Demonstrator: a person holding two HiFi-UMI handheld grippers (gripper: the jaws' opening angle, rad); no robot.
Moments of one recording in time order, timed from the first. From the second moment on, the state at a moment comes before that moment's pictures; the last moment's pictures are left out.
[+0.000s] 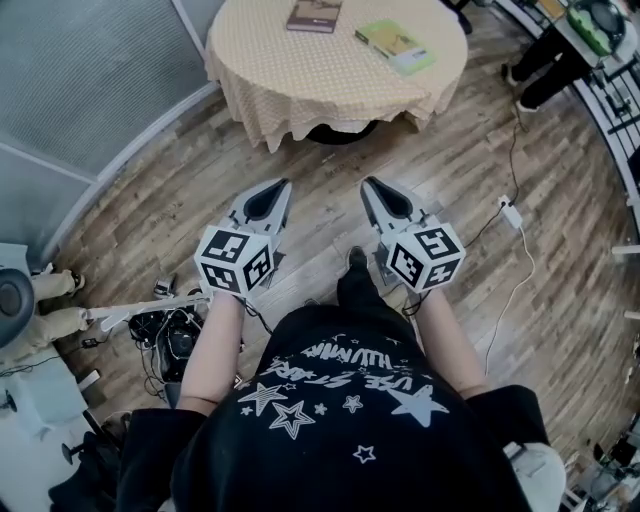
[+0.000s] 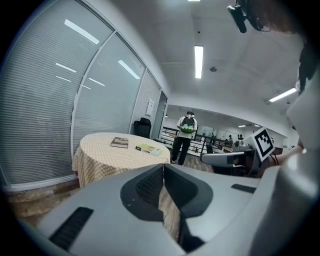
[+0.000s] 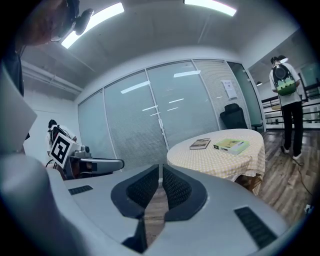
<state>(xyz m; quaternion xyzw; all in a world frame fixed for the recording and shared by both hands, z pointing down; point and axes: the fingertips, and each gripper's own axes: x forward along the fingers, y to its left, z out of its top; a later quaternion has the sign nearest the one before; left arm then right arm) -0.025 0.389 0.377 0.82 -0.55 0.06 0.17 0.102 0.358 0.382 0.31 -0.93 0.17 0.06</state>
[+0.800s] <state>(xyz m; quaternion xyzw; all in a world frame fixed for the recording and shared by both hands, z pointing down) 0.060 0.252 0.408 0.81 -0.55 0.10 0.18 0.237 0.195 0.412 0.36 -0.90 0.24 0.03</state>
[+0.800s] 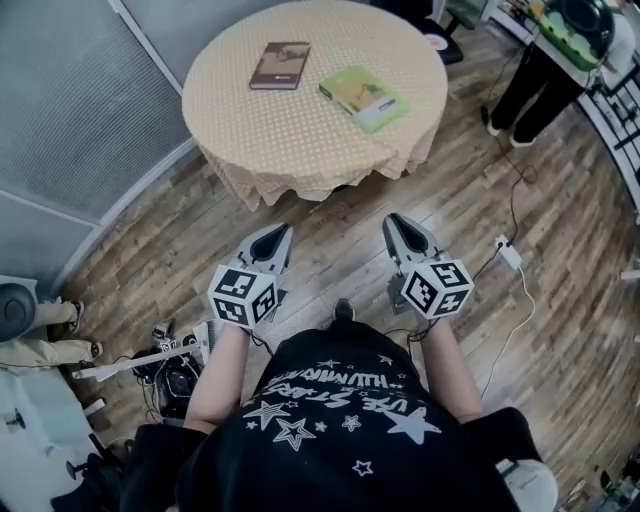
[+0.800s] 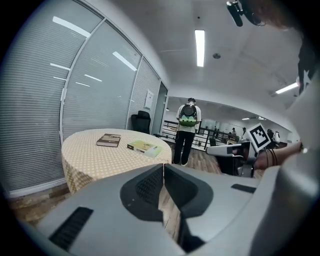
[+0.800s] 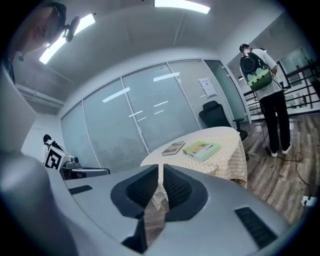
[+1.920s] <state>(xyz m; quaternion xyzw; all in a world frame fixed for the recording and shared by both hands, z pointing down) 0.071 0.035 0.446 0.83 -0.50 0.11 0.21 0.250 0.012 0.432 0.42 -0.87 0.26 0.05</state>
